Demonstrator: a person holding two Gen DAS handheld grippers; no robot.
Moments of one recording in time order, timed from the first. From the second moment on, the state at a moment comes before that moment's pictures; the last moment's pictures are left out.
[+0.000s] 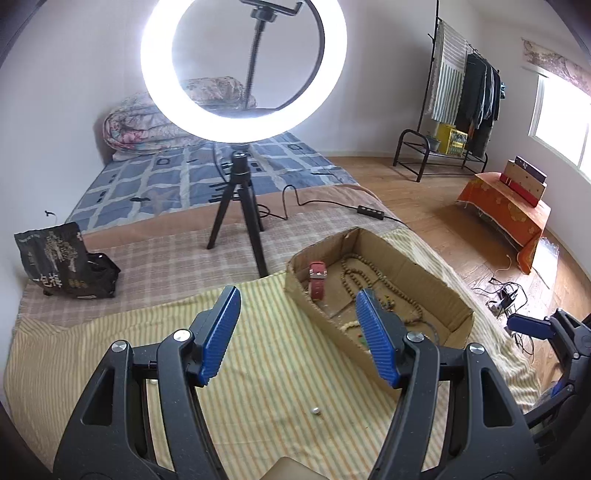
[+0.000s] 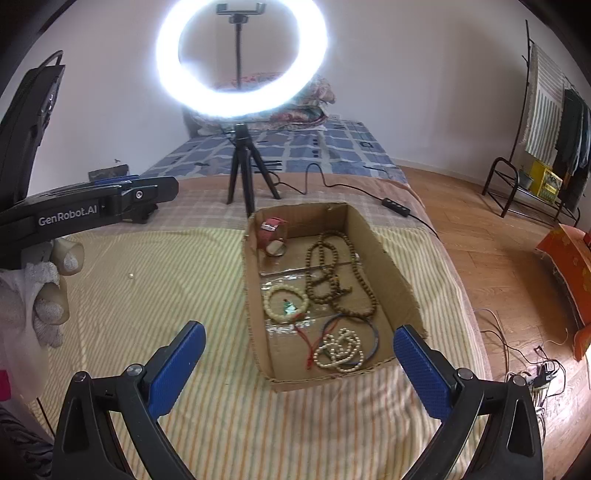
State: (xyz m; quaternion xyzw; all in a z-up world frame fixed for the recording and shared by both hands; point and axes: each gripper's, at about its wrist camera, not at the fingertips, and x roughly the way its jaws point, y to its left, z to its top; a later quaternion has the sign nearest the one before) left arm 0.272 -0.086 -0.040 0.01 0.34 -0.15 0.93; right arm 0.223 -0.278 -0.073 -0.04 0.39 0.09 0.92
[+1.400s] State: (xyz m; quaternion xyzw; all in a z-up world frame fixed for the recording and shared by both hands) left arm 0.294 0.077 -0.186 -0.03 0.44 -0.08 0.89; right arm 0.243 -0.181 -0.190 -0.05 0.45 0.21 0.87
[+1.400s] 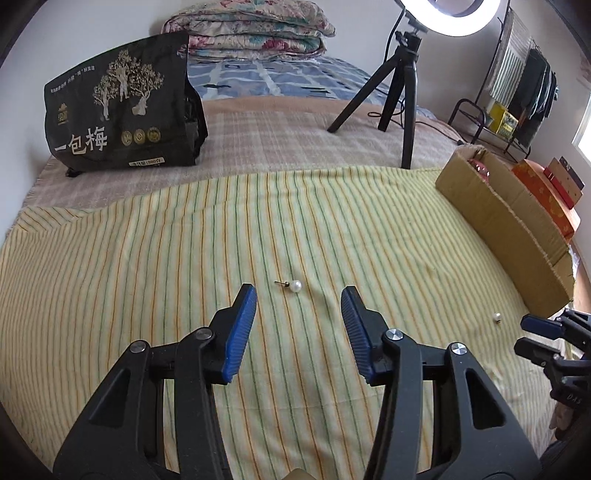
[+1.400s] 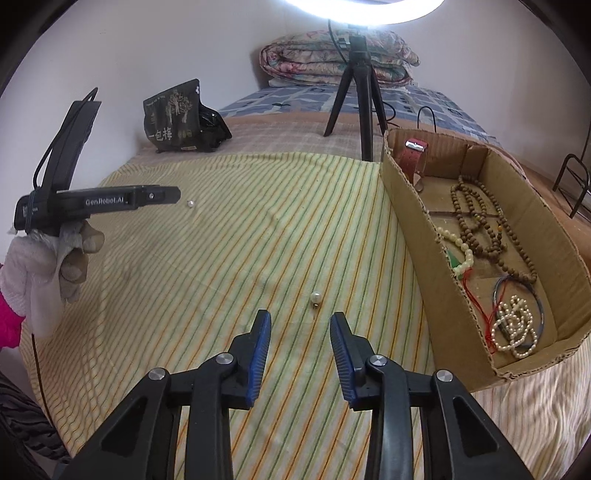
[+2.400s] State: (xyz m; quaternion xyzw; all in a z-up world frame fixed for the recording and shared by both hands) left arm 0.316 0.060 -0.210 0.05 0.44 -0.11 0.89; right arm 0.269 -0.168 -0.209 -0.05 0.45 0.20 0.87
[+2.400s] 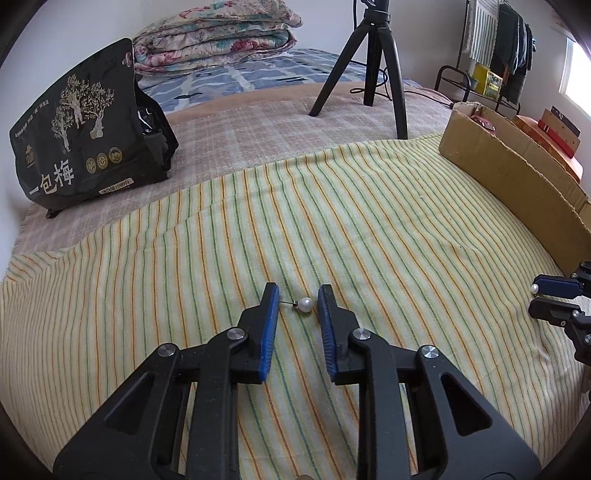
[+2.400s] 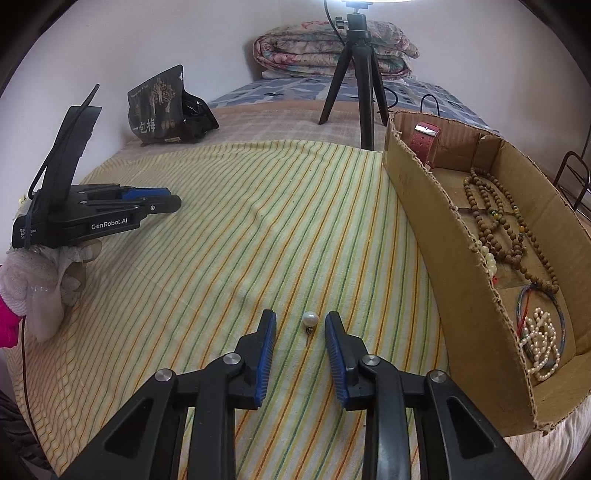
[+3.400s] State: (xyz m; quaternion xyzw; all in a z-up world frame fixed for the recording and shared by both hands) left arm 0.294 0.058 -0.162 0.04 0.42 -0.12 0.90; right arm 0.245 -0.172 -0.163 -0.06 0.43 0.22 0.88
